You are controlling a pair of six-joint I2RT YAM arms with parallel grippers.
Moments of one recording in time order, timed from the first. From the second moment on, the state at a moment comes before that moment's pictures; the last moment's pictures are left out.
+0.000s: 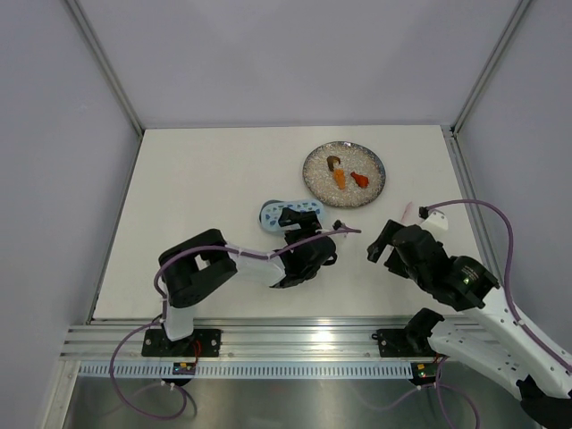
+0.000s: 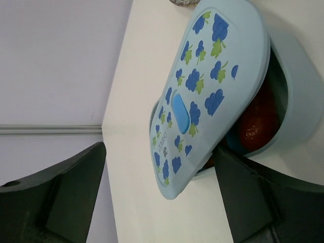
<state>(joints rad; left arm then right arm) -1.13 1.90 0.94 0.41 -1.01 0.68 0.74 0.69 0.86 -1.01 0.45 0.99</state>
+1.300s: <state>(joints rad) -0.72 1.32 1.04 -0.28 -0.46 -0.15 0.53 1.20 0.94 -0.68 0.09 0.71</state>
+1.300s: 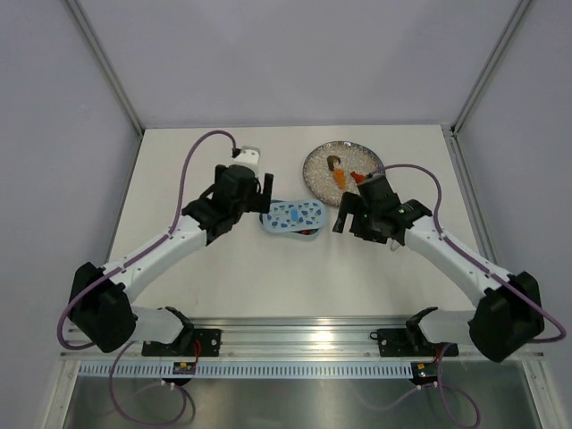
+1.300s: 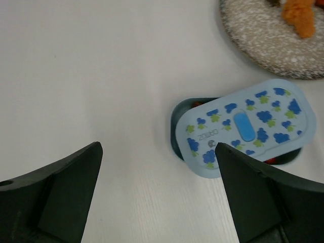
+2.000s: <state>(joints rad) -0.30 1.60 1.06 -0.31 0.07 -0.60 0.60 1.68 1.24 -0.47 -0.06 0.62</state>
